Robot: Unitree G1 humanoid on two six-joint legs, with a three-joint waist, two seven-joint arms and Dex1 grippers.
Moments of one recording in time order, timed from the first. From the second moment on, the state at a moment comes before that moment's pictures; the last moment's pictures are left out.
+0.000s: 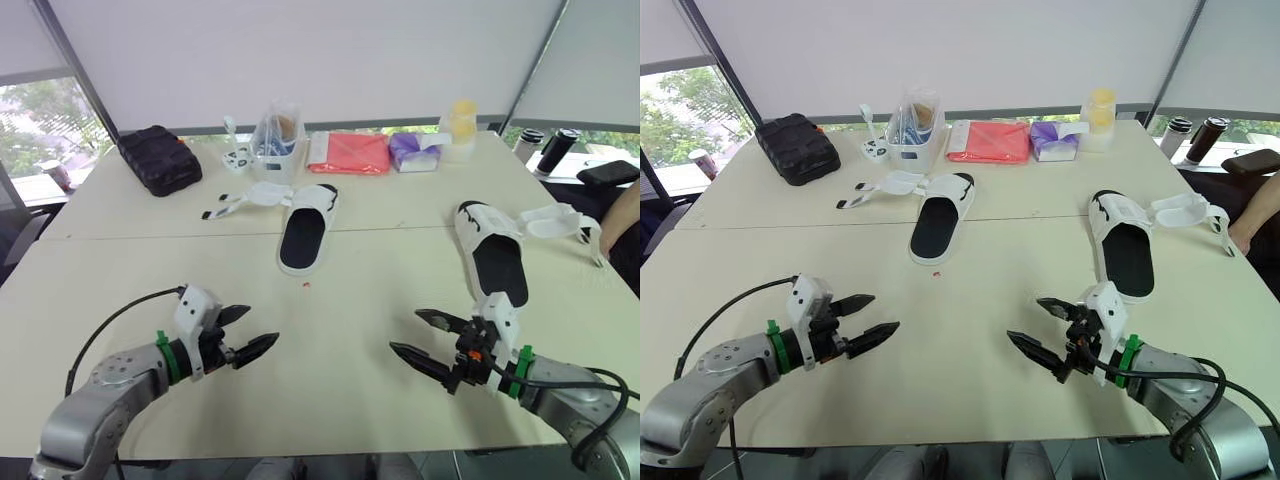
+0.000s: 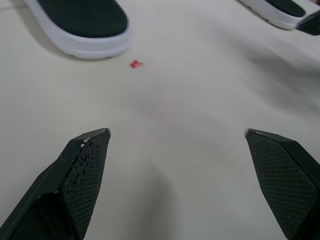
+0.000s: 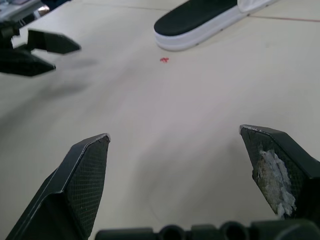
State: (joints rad) left arm 0.06 0.59 0.09 -0.48 -0.60 0.65 -0.68; right arm 0.18 -0.63 -0.16 -0.60 0.61 0.60 0.68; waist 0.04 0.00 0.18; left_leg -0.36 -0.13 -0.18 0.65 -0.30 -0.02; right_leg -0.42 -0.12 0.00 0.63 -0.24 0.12
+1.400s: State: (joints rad) left arm -0.32 0.69 0.13 -0.36 -0.81 0.85 -0.81; right arm -0.31 -0.80 -0.05 0.18 -0.27 -0.04 0.20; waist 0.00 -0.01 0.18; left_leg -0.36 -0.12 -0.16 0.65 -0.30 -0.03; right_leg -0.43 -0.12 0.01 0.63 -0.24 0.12
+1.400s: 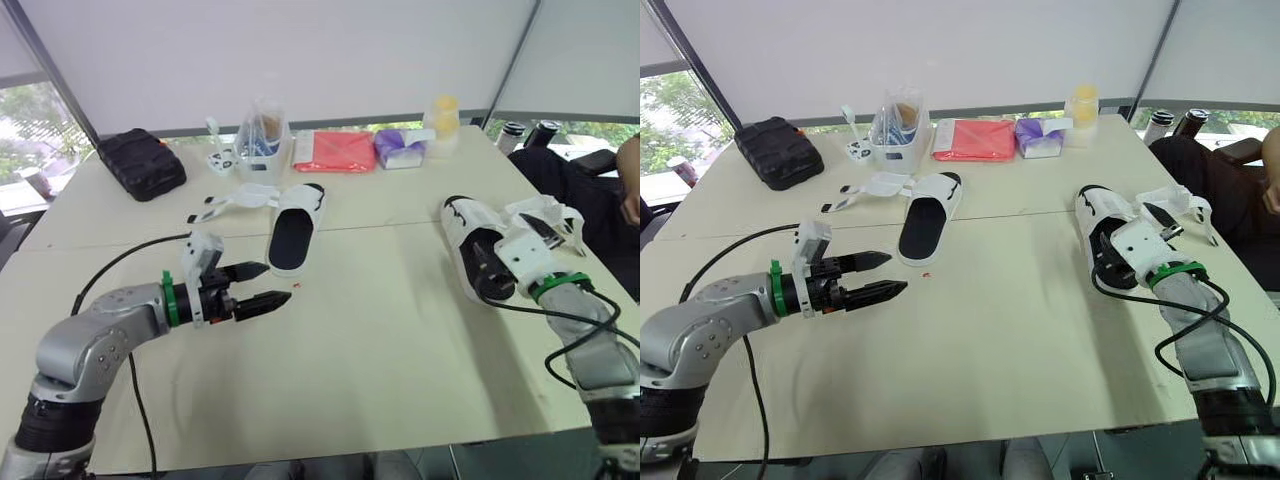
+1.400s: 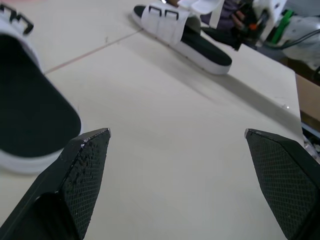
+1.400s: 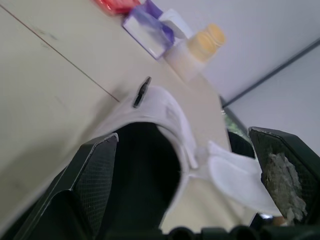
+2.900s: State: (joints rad) left arm -0.29 0.72 0.09 -0.40 -0.82 0.86 -0.79; right arm -0.77 -0.91 0.52 0.60 -0.82 -1.30 -0.01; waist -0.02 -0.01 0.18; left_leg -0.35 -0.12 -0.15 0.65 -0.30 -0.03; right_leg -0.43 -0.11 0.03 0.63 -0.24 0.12
